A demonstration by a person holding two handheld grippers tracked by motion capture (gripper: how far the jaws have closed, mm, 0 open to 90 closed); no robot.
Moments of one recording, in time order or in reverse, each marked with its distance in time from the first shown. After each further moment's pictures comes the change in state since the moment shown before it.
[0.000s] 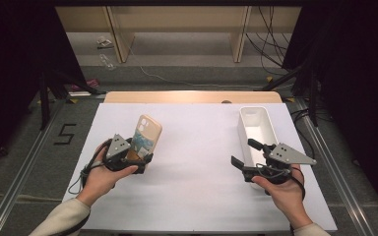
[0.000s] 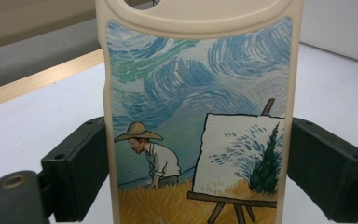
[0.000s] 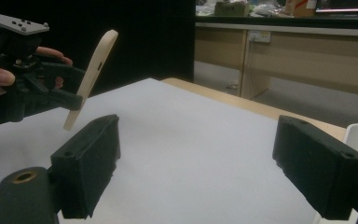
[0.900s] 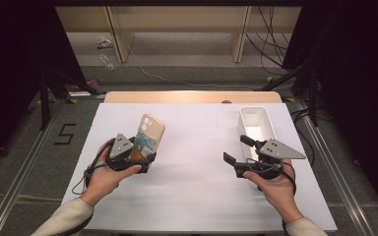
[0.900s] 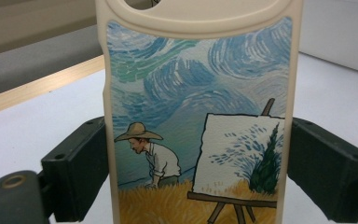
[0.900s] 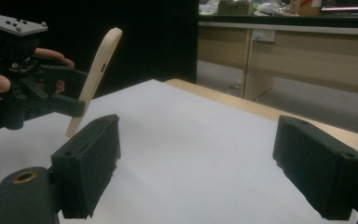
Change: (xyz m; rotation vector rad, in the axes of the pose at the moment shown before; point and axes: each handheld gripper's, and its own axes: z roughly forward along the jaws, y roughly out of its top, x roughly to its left) left arm -0.008 0.005 0.004 -0.019 0.002 0.003; right arm 0.006 0.006 0.020 0.008 0.008 0.000
